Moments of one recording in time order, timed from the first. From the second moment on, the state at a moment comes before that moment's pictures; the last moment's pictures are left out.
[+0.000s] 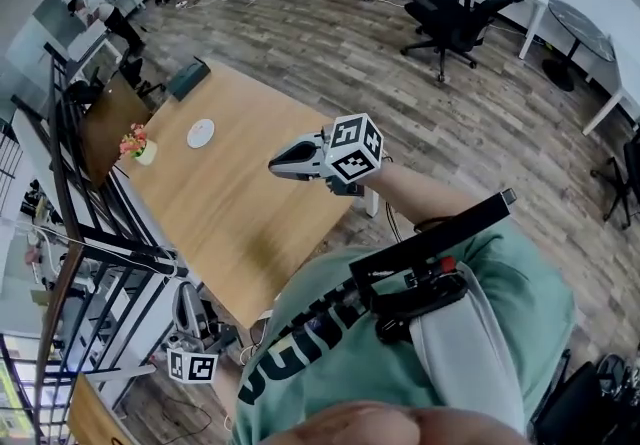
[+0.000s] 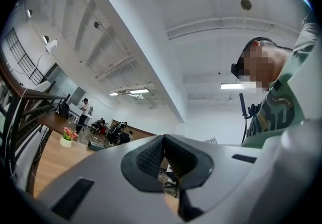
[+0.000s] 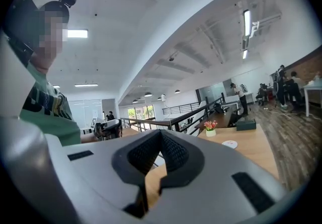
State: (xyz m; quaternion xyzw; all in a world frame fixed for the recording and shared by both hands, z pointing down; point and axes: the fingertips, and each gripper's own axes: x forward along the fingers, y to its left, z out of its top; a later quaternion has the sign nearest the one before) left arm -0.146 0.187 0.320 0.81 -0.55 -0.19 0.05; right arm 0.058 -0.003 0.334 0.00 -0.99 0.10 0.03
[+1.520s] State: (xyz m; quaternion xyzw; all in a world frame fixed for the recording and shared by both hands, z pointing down) left arm -0.096 0.153 0.314 0.82 -0.54 -0.17 0.06; right arm 0.094 -0.029 0.335 0.01 -1.00 0.09 0.00
